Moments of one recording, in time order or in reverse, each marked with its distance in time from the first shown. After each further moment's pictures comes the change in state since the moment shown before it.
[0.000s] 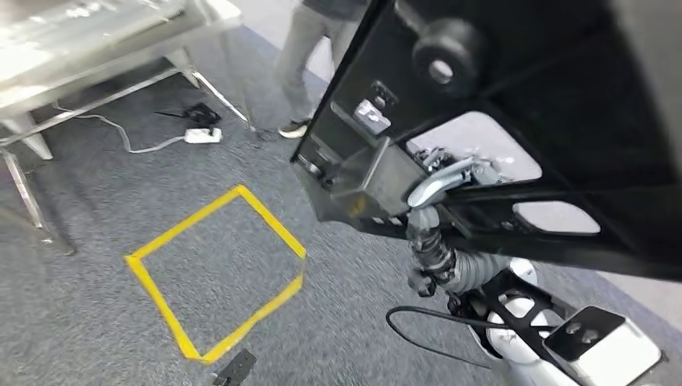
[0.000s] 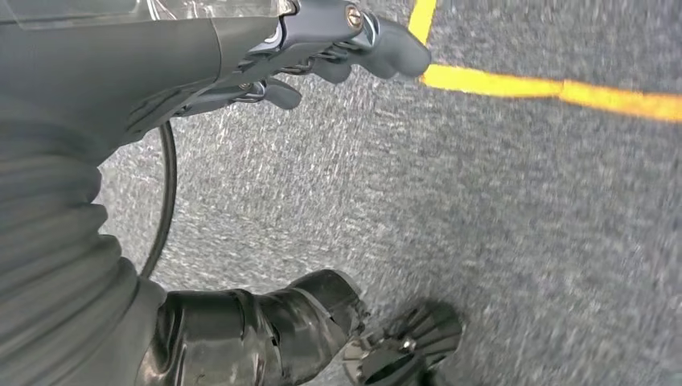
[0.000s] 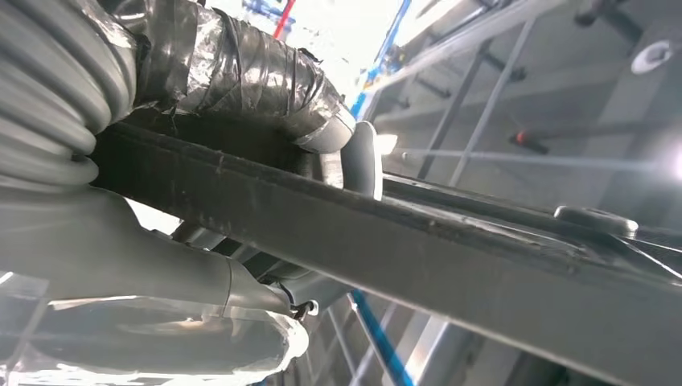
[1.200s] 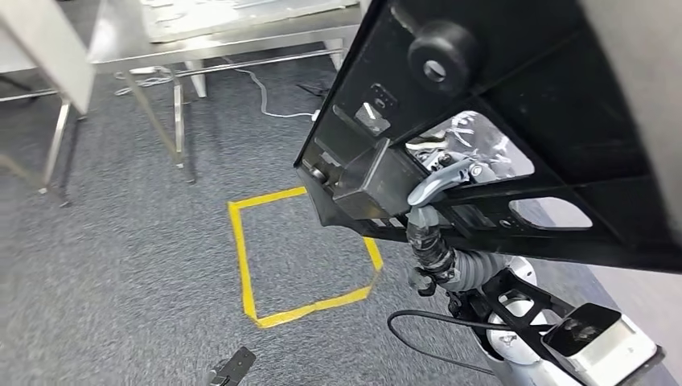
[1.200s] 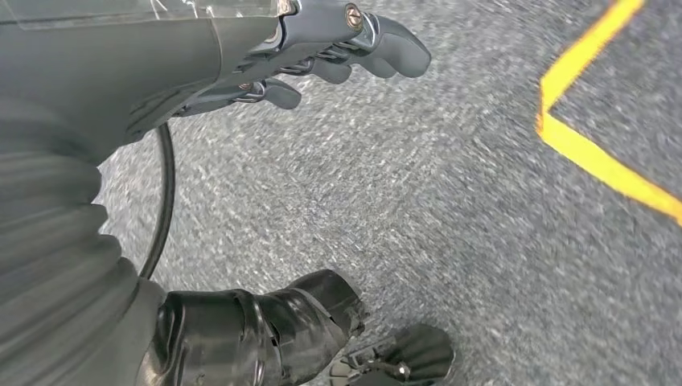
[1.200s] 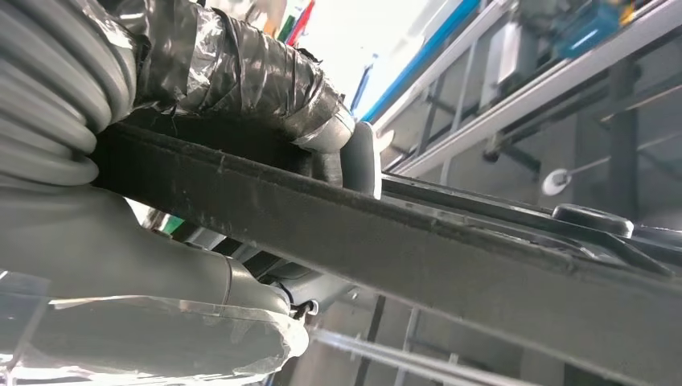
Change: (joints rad) left arm 0.002 0.004 0.000 0.000 0.004 0.030 -0.022; right arm 0.007 0.000 0.000 0.003 -0.008 0.000 0.000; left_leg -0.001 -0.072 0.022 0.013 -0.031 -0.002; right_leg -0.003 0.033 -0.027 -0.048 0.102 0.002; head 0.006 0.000
